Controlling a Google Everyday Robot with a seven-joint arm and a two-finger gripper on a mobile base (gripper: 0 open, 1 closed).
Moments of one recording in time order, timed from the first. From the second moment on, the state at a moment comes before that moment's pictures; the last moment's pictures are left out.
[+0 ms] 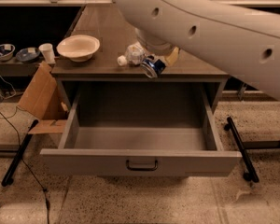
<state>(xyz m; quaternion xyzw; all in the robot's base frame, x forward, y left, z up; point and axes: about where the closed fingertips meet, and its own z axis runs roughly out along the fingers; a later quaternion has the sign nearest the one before) 0.628 -0.051 0.919 -0.89 0.31 -0.32 0.07</state>
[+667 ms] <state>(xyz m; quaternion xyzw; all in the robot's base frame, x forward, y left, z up) 0.669 -0.082 0.928 -0.88 0.34 -0.33 0.07</state>
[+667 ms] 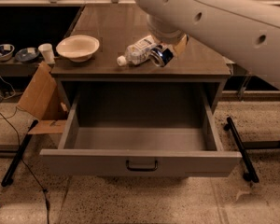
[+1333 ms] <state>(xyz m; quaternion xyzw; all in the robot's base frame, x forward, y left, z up) 0.692 -0.140 0.894 -0.86 0.40 -0.31 0.06</state>
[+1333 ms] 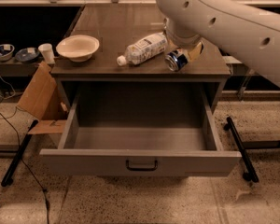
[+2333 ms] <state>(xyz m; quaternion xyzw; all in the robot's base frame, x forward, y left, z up) 0.699 -0.165 0.872 -0.84 0.45 -0.29 0.06</state>
